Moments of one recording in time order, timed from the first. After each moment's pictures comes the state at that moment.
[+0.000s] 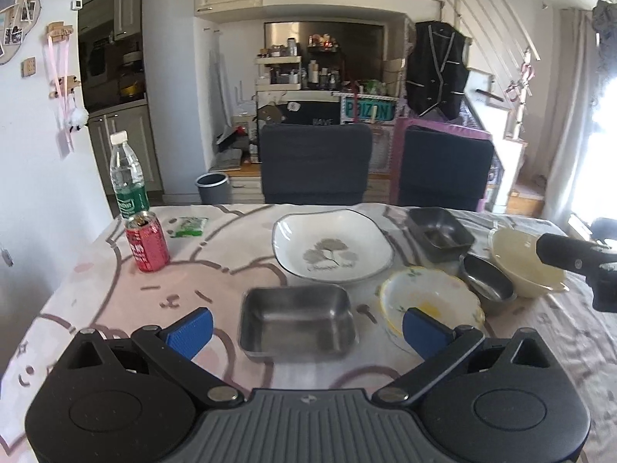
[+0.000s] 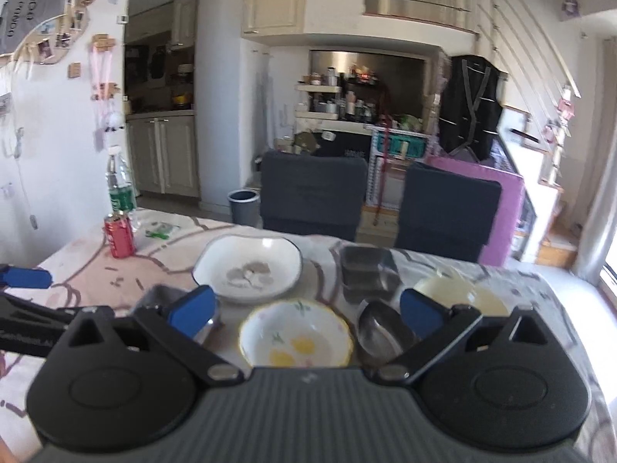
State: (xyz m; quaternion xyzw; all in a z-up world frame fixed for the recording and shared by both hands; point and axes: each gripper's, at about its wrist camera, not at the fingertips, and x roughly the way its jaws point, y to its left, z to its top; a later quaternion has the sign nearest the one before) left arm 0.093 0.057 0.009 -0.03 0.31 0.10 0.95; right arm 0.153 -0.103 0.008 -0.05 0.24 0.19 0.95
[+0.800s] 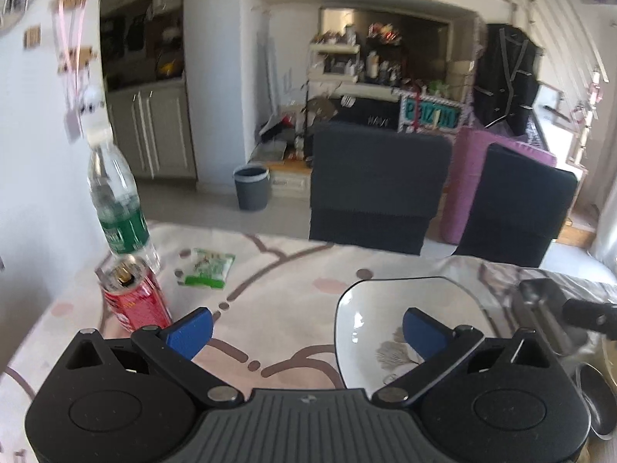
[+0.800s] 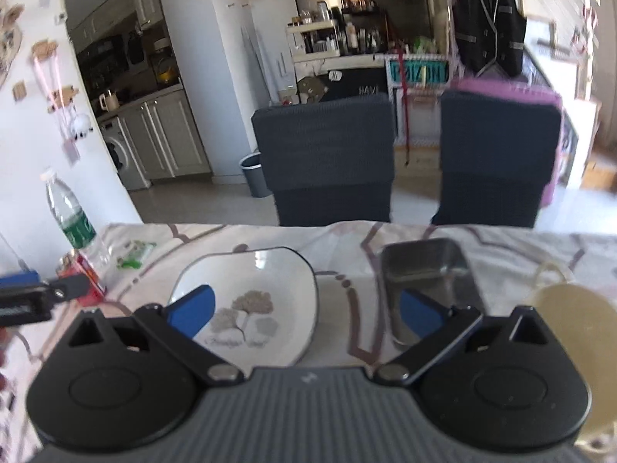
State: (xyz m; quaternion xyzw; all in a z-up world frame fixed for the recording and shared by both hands) left arm 0.288 0.157 -0.031 -0.07 0.33 0.16 0.93; right arm 0.396 -0.054 -0.039 0.05 0.35 0.22 0.91
